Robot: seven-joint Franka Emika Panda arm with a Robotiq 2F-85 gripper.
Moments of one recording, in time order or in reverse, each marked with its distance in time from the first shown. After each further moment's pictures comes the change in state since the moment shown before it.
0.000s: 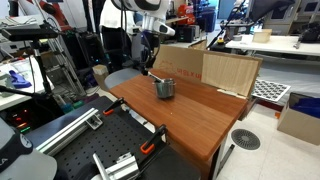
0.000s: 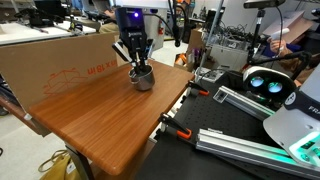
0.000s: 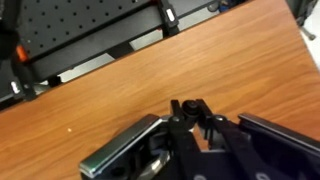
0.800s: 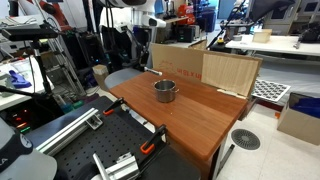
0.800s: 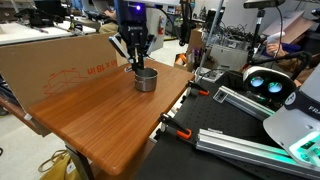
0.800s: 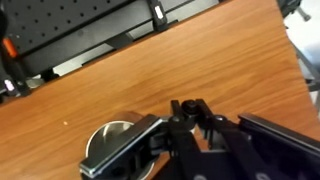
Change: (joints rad) arm 0.031 -0.119 0.020 -0.127 -0.031 0.140 0.066
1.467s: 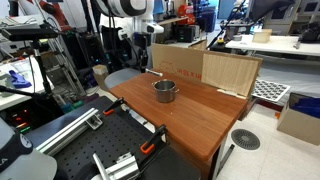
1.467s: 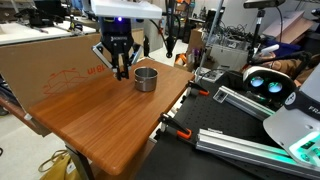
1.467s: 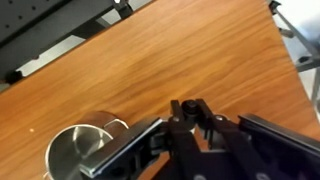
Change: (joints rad) arm 0.035 0.117 0.024 0.076 -0.003 0.096 0.147
